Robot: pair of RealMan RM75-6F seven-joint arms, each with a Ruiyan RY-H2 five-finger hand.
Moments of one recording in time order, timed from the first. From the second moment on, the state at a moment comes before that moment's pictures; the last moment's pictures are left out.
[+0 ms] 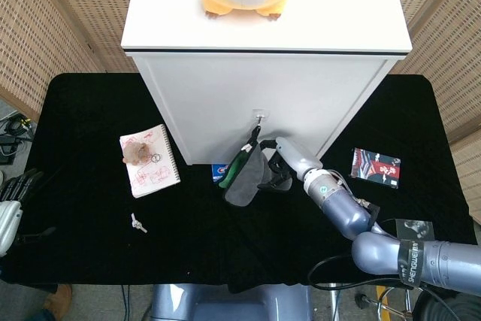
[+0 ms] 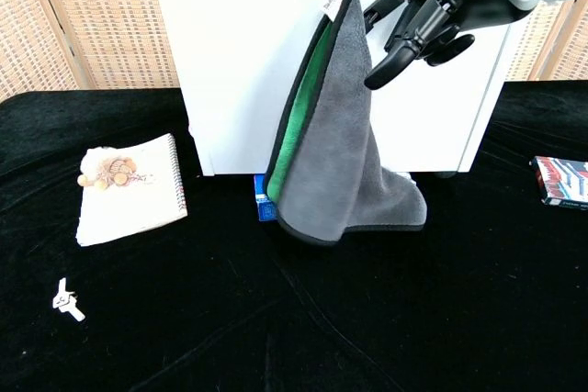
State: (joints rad) left arm -0.11 -1.04 -0.01 -1.66 1.46 1.36 -0.13; right arm 1.12 -1.03 0.28 -1.99 -0.29 0.72 -0.05
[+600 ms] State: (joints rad) left arm -0.11 -1.04 -0.01 -1.66 1.46 1.36 -0.13; right arm 1.00 -0.90 0.25 -2.08 -0.48 0.71 -0.01
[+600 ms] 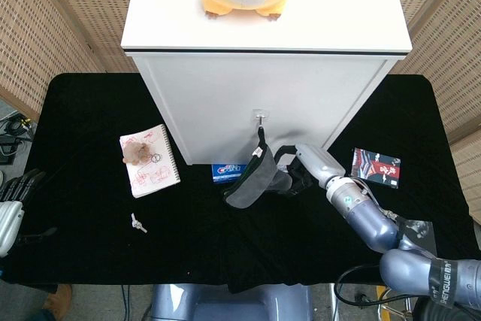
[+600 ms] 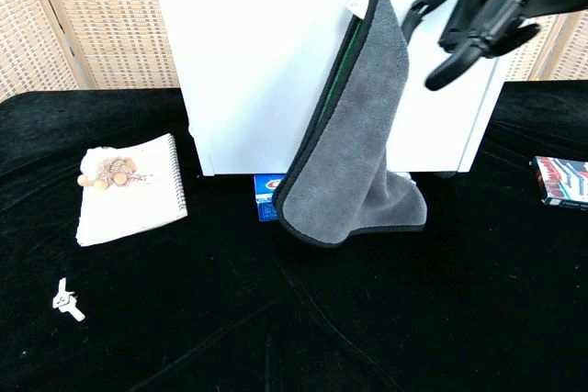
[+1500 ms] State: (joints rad) left arm -0.09 -1.03 0.00 -1.68 1.50 1.43 -0.12; right arm 0.52 -0.81 0.13 -1.95 -1.35 0.97 0.10
